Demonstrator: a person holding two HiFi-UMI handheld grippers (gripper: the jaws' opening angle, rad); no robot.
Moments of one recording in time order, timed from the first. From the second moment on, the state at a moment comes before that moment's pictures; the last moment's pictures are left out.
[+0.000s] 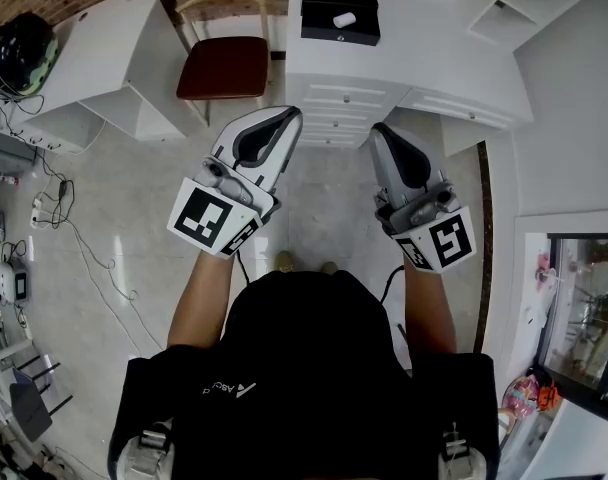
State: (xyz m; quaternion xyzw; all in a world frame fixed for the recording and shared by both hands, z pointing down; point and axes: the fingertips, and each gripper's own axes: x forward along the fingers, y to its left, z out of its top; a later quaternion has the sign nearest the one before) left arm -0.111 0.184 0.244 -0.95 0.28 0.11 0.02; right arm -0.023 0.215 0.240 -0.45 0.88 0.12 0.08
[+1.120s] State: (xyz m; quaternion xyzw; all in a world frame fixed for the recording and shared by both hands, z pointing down) left arm -0.028 -0.096 0.270 -0.94 0.33 0.08 0.02; right arm 0.091 -0.077 0.282 -0.40 0.91 0.13 0.00
